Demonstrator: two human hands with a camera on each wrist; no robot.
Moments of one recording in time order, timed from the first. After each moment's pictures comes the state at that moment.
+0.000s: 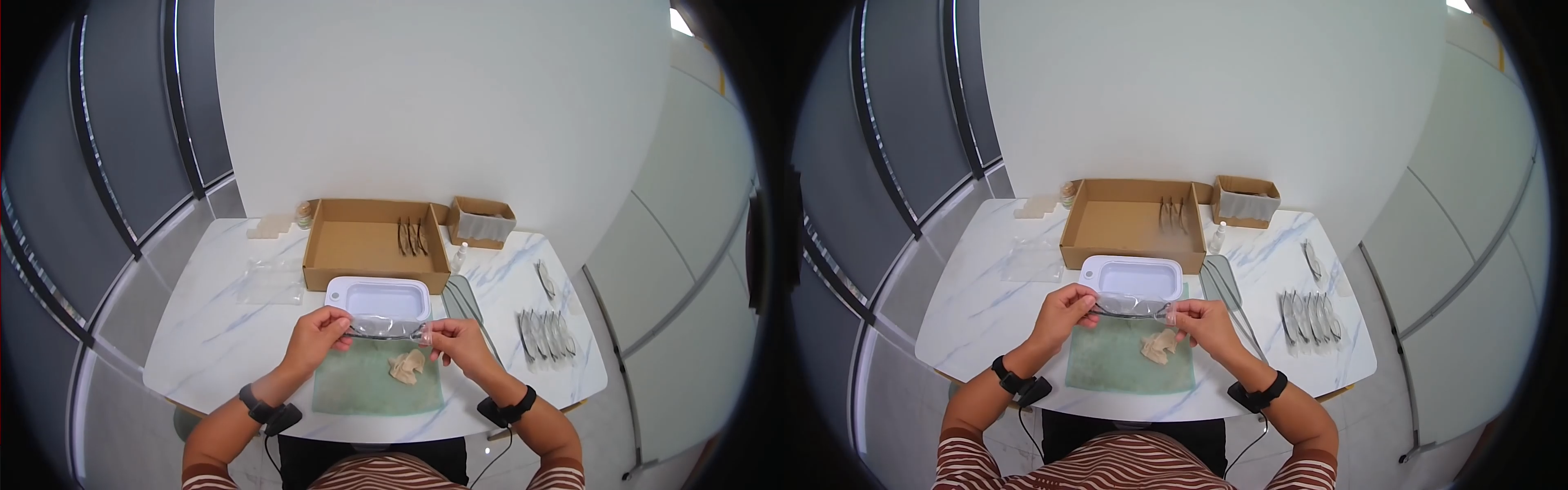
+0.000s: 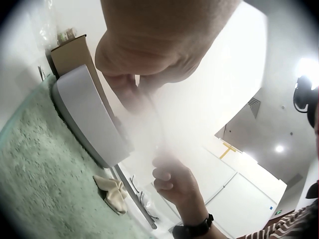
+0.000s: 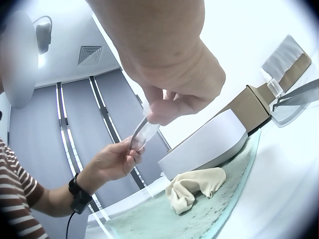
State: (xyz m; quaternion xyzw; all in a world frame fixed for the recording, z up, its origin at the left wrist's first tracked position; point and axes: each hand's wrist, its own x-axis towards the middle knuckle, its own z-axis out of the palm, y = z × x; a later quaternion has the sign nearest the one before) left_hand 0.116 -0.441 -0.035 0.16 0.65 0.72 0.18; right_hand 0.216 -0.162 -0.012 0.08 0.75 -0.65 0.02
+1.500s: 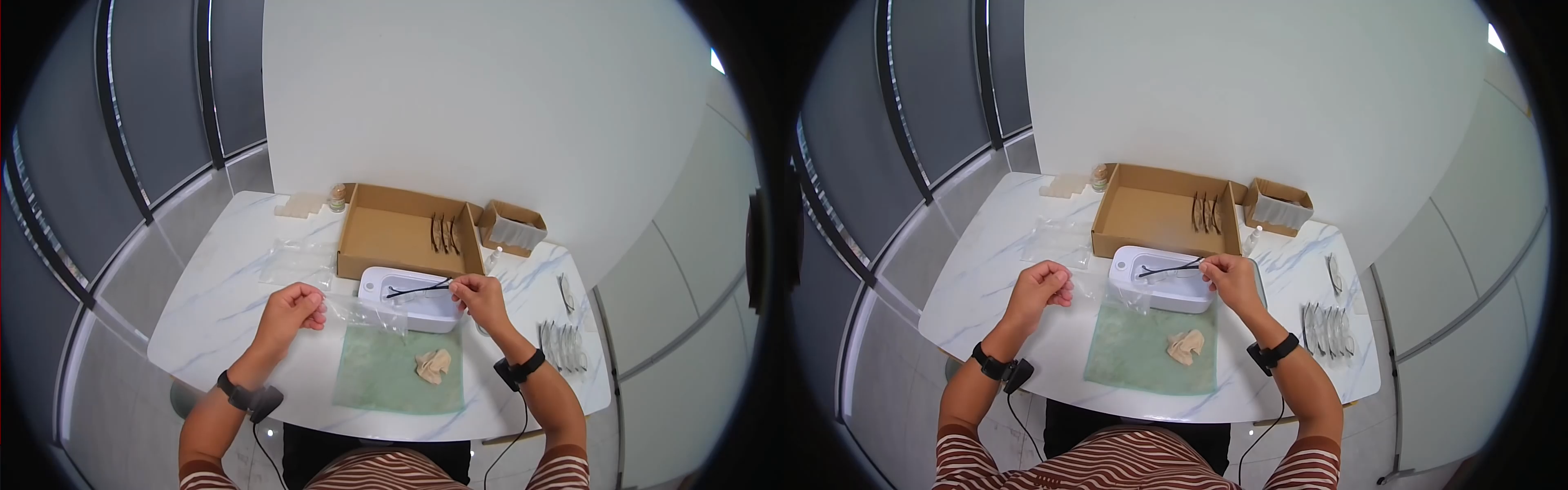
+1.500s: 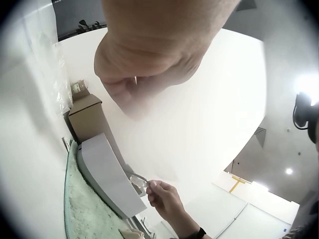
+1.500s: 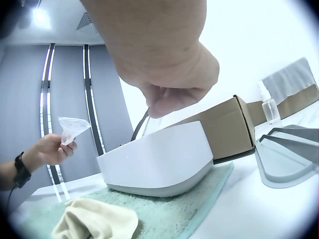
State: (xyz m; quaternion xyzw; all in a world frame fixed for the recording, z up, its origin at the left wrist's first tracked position) left_hand 0.096 -0.526 -0.030 0.09 0.64 0.75 0.12; right_hand 0.122 -0.153 -0.016 0.07 0.83 -0.54 -0.09
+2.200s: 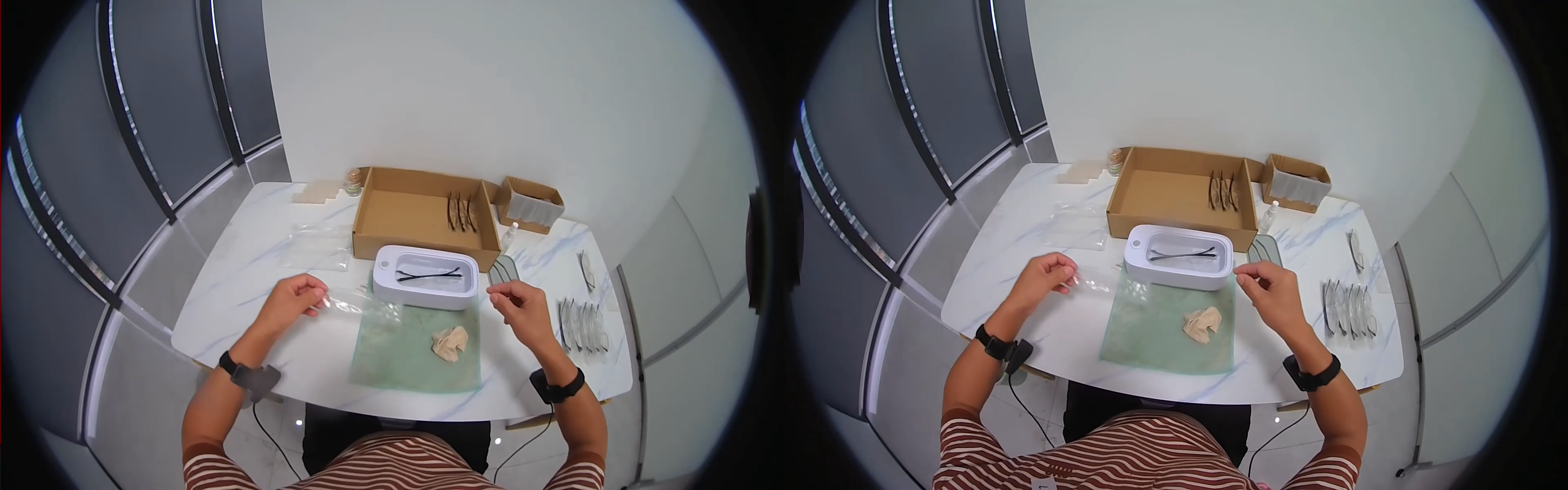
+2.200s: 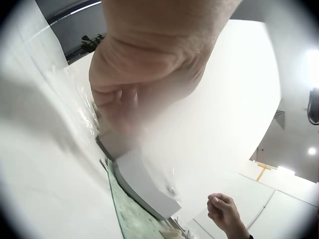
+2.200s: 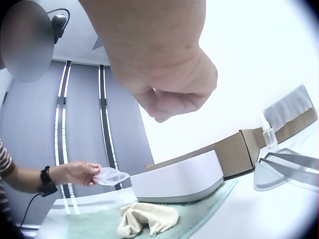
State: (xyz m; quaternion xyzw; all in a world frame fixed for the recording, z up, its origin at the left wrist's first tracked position) left_hand 0.090 -0.561 -0.044 0.10 0.75 0.64 0.16; right_hand 0.212 -0.147 0.005 0.02 0.85 -0.50 -0.14
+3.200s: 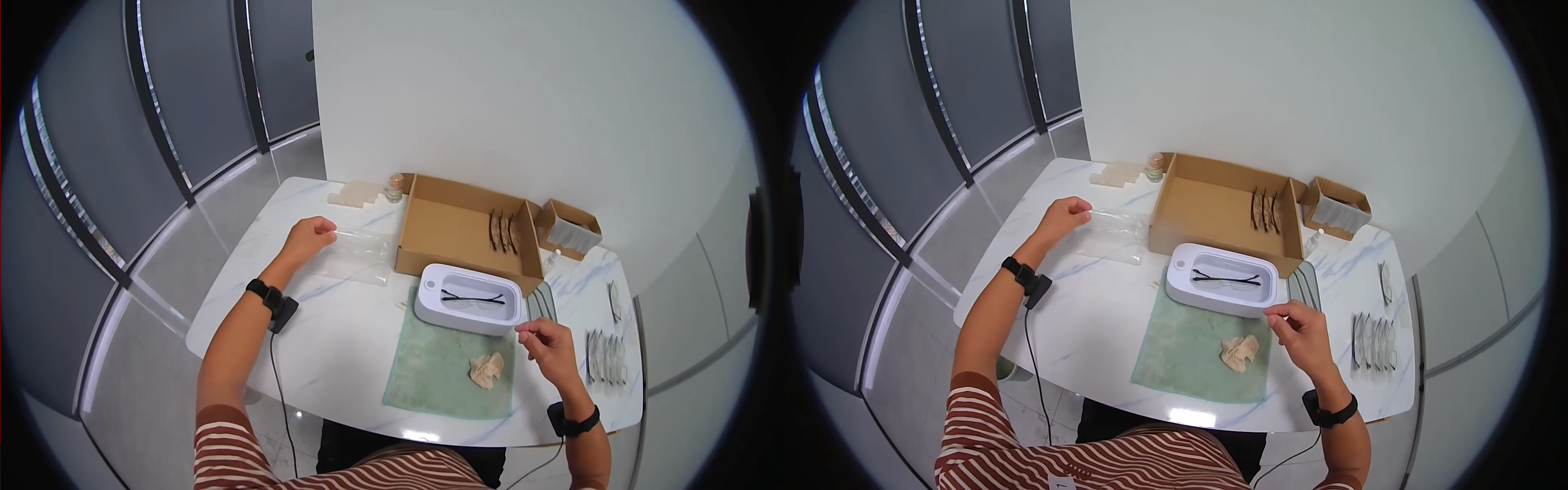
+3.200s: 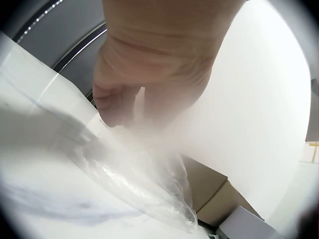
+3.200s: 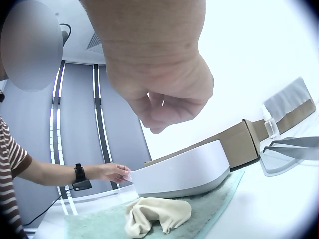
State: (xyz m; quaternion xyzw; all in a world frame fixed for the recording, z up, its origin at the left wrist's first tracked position) left_hand -0.085 -0.610 -0.069 0.10 0.85 0.52 0.05; right_hand 0.204 -0.164 -0.008 0.02 0.84 -0.53 -0.08
